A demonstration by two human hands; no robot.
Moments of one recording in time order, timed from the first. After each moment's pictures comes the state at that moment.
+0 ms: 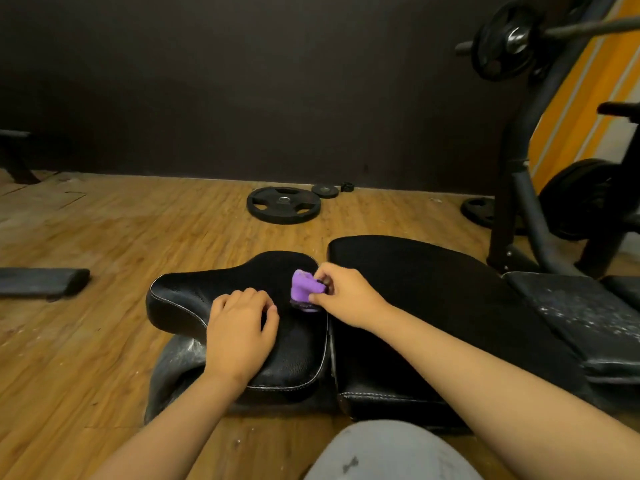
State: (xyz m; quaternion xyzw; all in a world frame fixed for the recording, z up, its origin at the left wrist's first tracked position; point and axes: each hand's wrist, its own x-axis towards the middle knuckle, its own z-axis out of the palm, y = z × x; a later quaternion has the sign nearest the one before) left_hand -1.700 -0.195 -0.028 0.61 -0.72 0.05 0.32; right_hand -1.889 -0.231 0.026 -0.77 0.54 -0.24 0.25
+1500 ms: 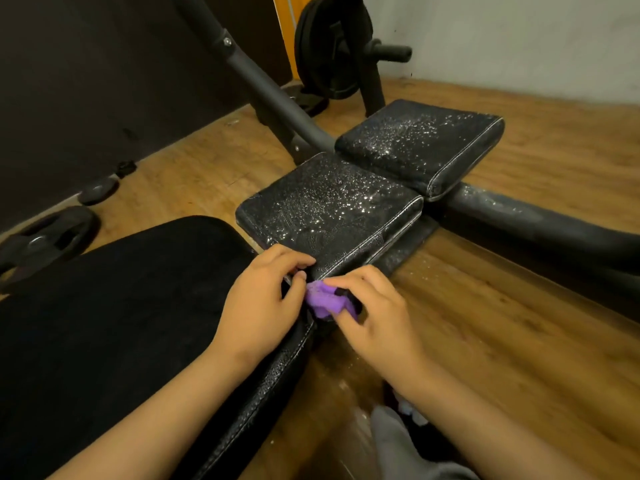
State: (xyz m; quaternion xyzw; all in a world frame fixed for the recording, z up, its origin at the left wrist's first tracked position) left_hand -2.147 -0.213 -0.039 0.24 -0.92 -0.20 0.21; right_hand -2.257 -0.092 -0.110 -0.49 0.67 -0.55 0.00
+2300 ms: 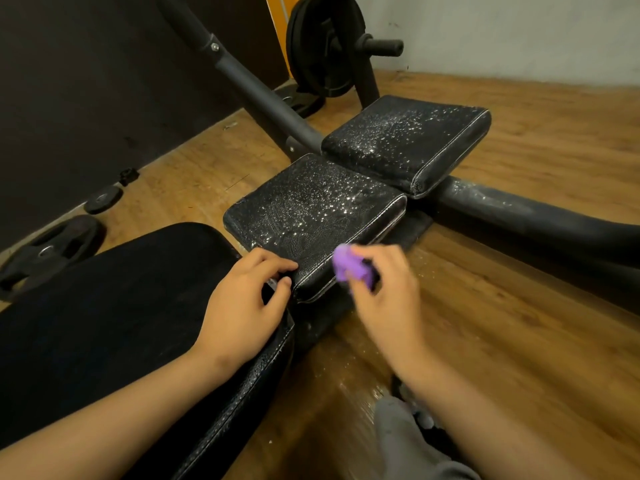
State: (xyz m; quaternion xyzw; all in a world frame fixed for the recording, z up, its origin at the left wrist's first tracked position) left_hand -2.149 -0.209 -0.037 0.24 -0.94 -0.15 0.20; right_hand -2.291 -0.092 -0.113 -0.36 0.72 -0.60 -0.03
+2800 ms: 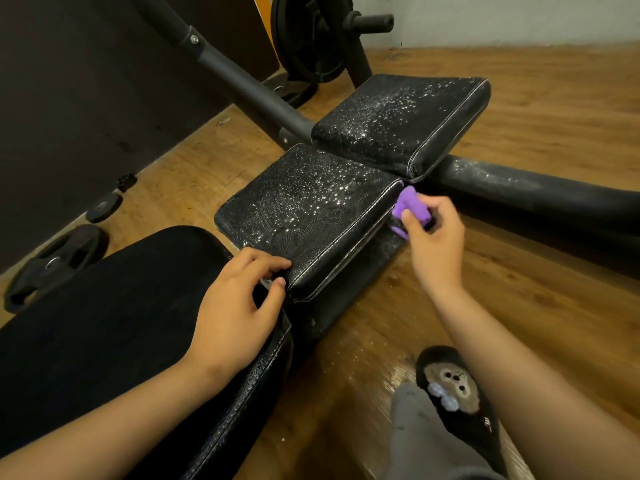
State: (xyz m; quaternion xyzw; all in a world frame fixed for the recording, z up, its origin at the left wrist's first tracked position) left_hand -2.152 -0.208 -0.036 0.24 -0.94 -0.15 0.20; right_hand -2.367 -0.104 -0.130 -0.15 0.63 -0.76 0.05
